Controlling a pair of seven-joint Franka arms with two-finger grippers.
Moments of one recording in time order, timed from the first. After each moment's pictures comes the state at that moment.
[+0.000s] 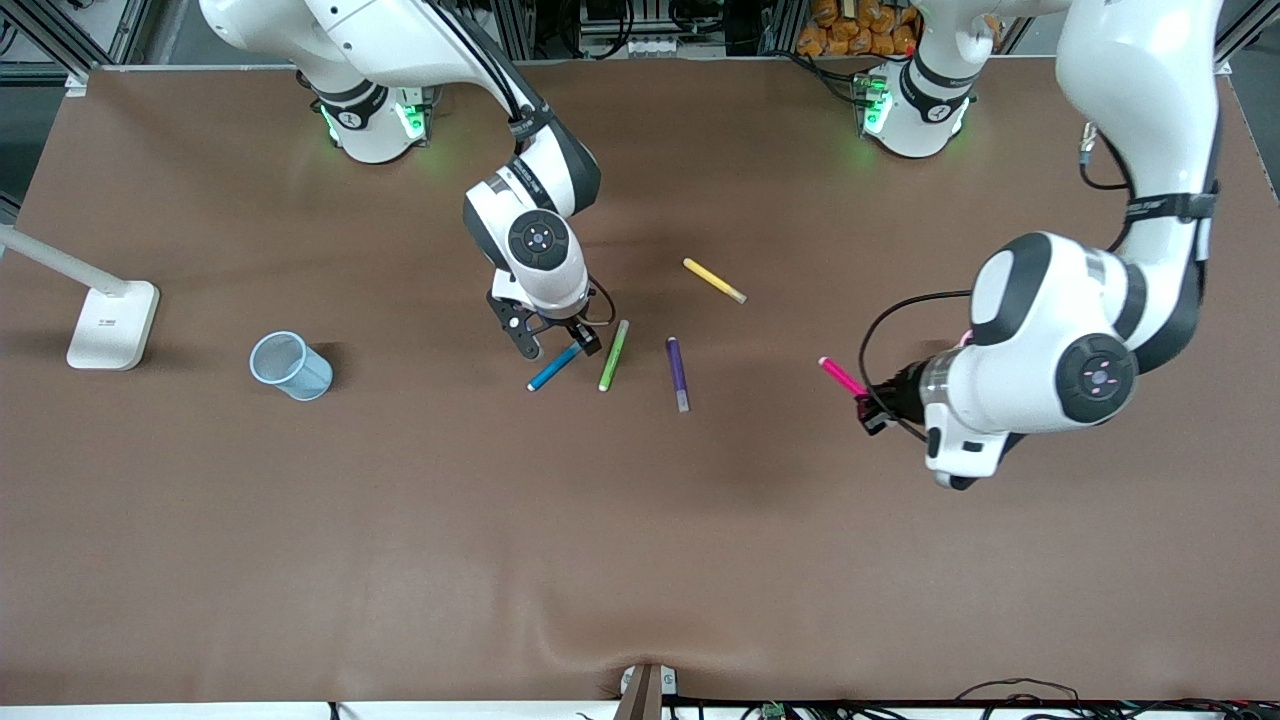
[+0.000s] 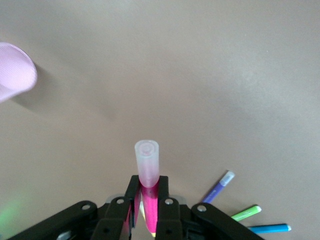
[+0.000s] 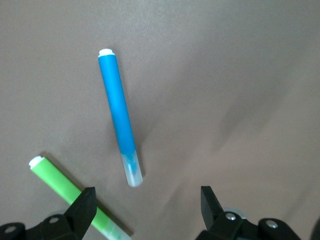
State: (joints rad) left arm -0.06 0.52 -0.26 -1.40 -0.08 1.73 -0.89; right arm 0.75 0.51 -0.03 -1.91 0.10 2.33 1.62
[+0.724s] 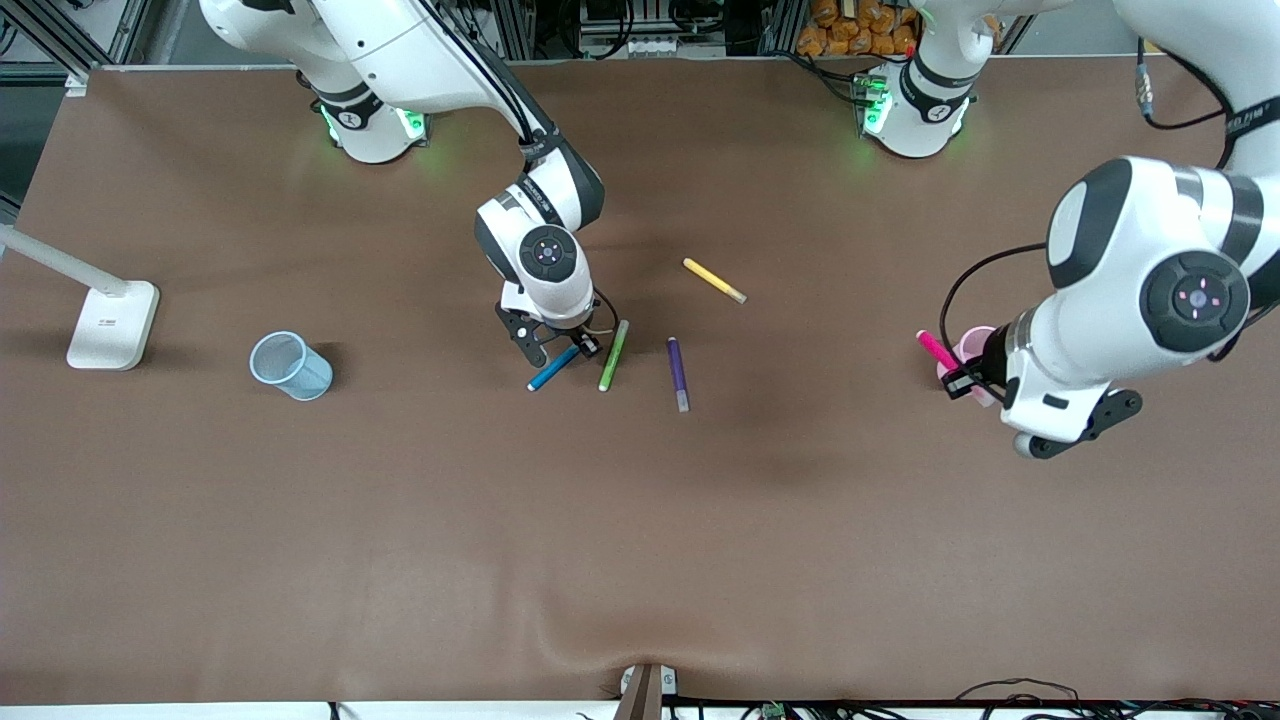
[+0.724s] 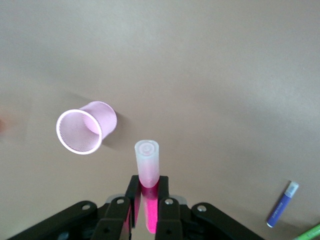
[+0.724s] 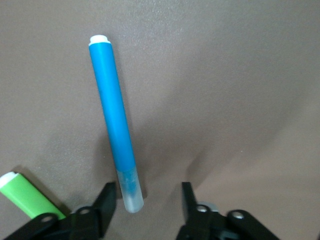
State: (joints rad) left arm 0.00 0.33 -0.26 -1.52 0.11 1.70 -0.71; right arm 0.76 0.58 -0.03 -1.91 0.10 2.40 1.62
